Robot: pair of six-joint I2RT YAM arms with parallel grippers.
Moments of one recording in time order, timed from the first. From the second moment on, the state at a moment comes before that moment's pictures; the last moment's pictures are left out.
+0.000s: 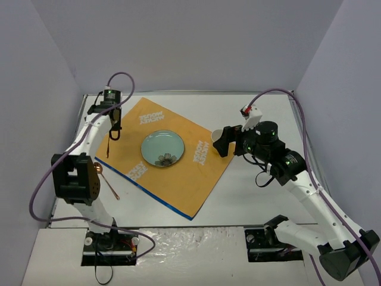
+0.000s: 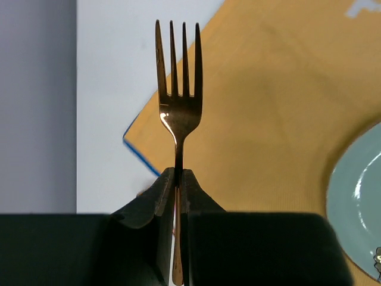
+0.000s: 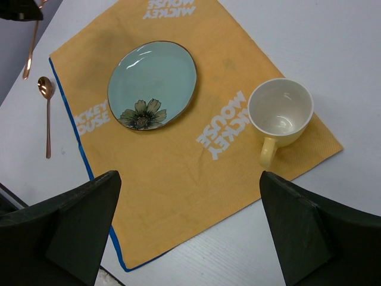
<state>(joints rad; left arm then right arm) -0.05 1.68 1.47 -0.74 -0.35 -0.02 0.50 1.00 1.00 -0.42 -0.13 0.28</state>
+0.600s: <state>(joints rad) -0.16 2.16 1.79 -0.75 -0.15 0.40 0.49 0.90 1.00 -0.43 -0.05 0.34</state>
